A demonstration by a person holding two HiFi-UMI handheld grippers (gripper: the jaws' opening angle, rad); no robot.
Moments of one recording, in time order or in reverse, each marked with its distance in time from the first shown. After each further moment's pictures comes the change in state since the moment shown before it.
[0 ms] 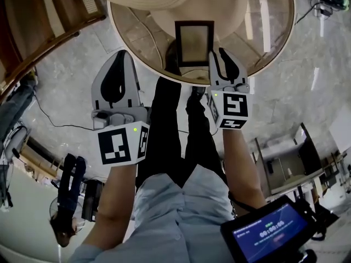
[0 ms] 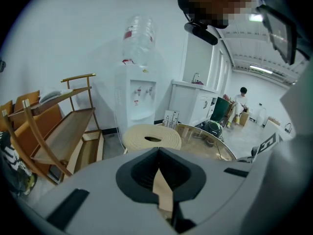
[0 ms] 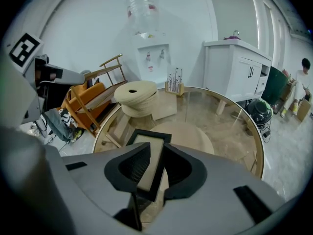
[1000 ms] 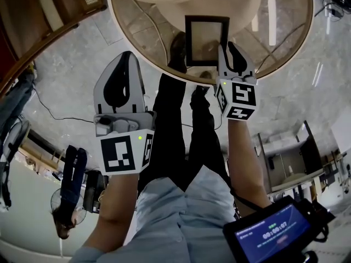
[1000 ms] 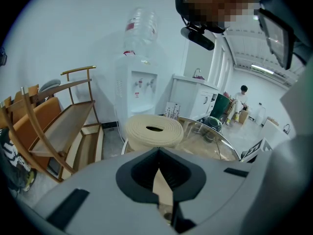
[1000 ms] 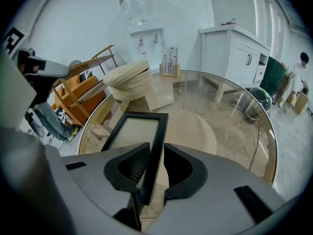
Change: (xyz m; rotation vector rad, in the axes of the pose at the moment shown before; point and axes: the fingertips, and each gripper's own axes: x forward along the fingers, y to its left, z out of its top) left arm 0.013 0.010 -0.037 -0.013 0.057 -0.013; right arm 0.051 -0.010 -0.047 0.043 0.087 -0.026
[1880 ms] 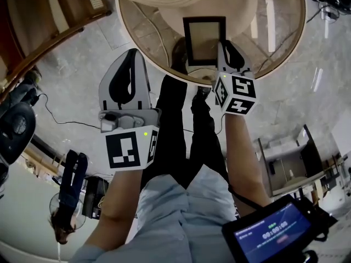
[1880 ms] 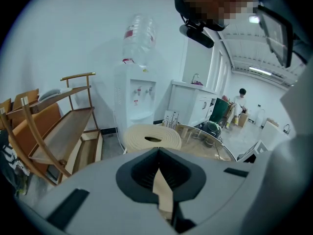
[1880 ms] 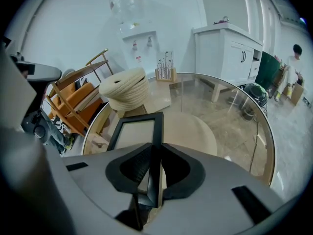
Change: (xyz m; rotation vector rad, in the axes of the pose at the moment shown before) left arm -0.010 -0.005 0.028 0.009 -0.061 -0.005; right arm -0.004 0.002 0.023 0.082 -0.023 -0.016
